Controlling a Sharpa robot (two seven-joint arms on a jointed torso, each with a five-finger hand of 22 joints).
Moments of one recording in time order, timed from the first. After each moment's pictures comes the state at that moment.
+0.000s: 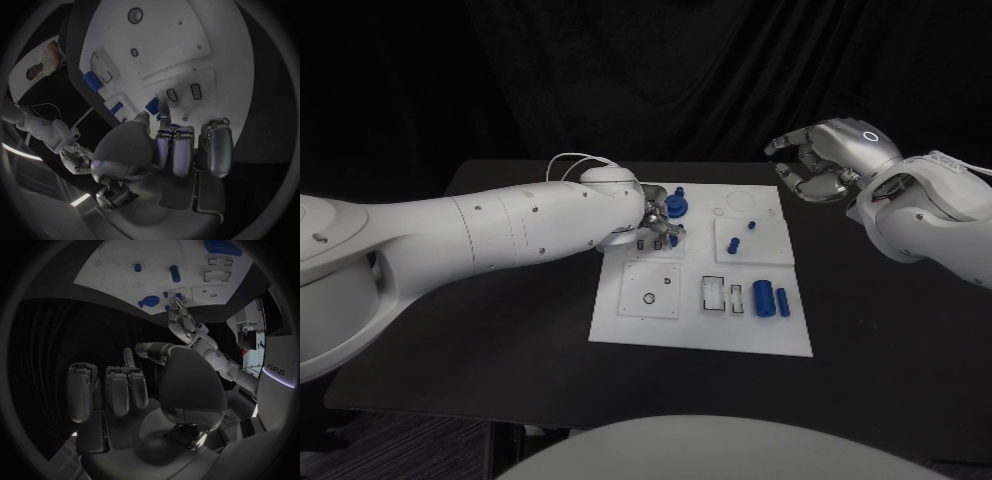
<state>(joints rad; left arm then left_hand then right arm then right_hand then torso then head) 1.33 -0.40 -0.21 1.17 -1.18 0.06 -0.47 1.13 0.13 -0.08 0.27 0.26 0.99 0.01 0.45 1.04 1.46 -0.06 1.57 1.31 1.47 -0.11 1.57 1.31 0.06 1.43 0.01 1.43 1.31 1.41 -0.94 -0.25 1.51 -1.57 -0.58 -0.05 1.13 -0.27 0.87 0.16 0.29 0.80 0.08 0.07 0.39 1.47 -0.01 1.57 1.31 1.47 -0.08 1.57 1.31 0.02 1.47 0.04 1.50 1.31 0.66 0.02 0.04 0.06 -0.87</state>
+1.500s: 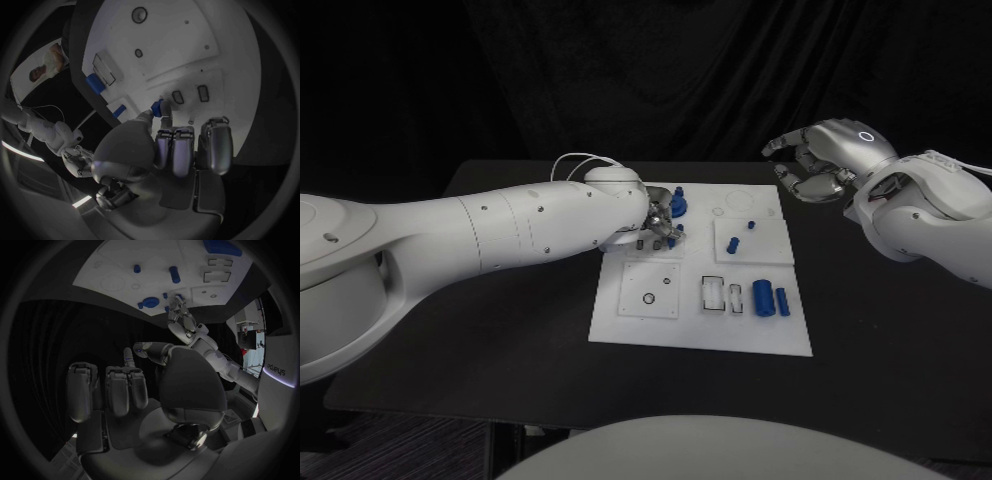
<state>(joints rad) 1.33 -0.38 -0.21 1.15 -1.18 0.10 -0.44 1.20 0.10 0.01 0.22 0.33 0.99 0.01 0.36 1.04 1.46 -0.06 1.57 1.31 1.47 -0.11 1.57 1.31 0.06 1.42 0.01 1.42 1.31 1.41 -0.93 -0.25 1.50 -1.57 -0.57 -0.06 1.12 -0.26 0.90 0.10 0.29 0.80 0.08 0.07 0.38 1.47 -0.01 1.57 1.31 1.47 -0.08 1.57 1.31 0.02 1.47 0.04 1.49 1.31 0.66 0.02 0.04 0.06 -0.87</state>
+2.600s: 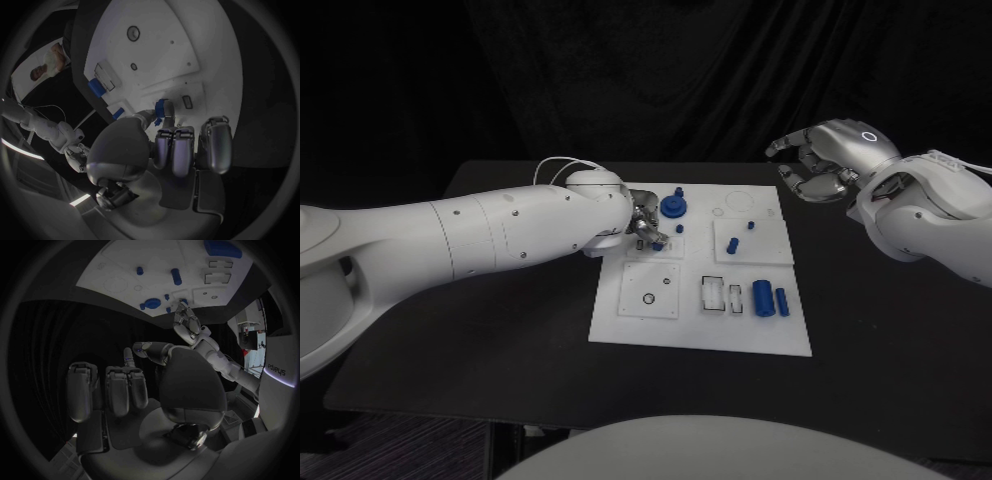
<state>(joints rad) 1.33 -0.46 -0.21 1.23 -1.18 0.09 -0.44 1.17 -0.02 0.33 0.18 0.44 1.01 0.02 0.30 1.10 1.46 -0.06 1.57 1.31 1.47 -0.11 1.57 1.31 0.06 1.42 0.01 1.40 1.31 1.41 -0.94 -0.25 1.50 -1.57 -0.56 -0.06 1.12 -0.26 0.91 0.09 0.29 0.80 0.08 0.07 0.38 1.47 -0.01 1.57 1.31 1.47 -0.08 1.57 1.31 0.02 1.47 0.04 1.49 1.31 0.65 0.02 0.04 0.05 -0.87</state>
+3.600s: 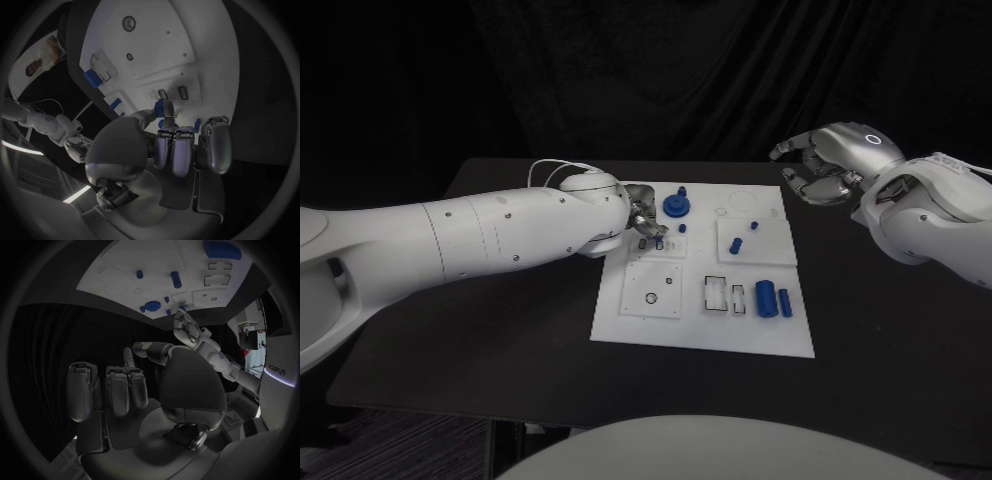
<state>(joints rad) 1.33 -0.50 -0.21 1.28 -1.18 -0.03 -0.48 1.15 -0.03 0.38 0.18 0.44 1.02 0.02 0.29 1.12 1.47 -0.06 1.57 1.31 1.47 -0.11 1.57 1.31 0.06 1.42 0.01 1.40 1.31 1.41 -0.94 -0.25 1.50 -1.57 -0.55 -0.07 1.11 -0.26 0.91 0.09 0.29 0.79 0.08 0.07 0.38 1.47 -0.01 1.57 1.31 1.47 -0.08 1.57 1.31 0.02 1.47 0.04 1.49 1.31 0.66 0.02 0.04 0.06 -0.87</state>
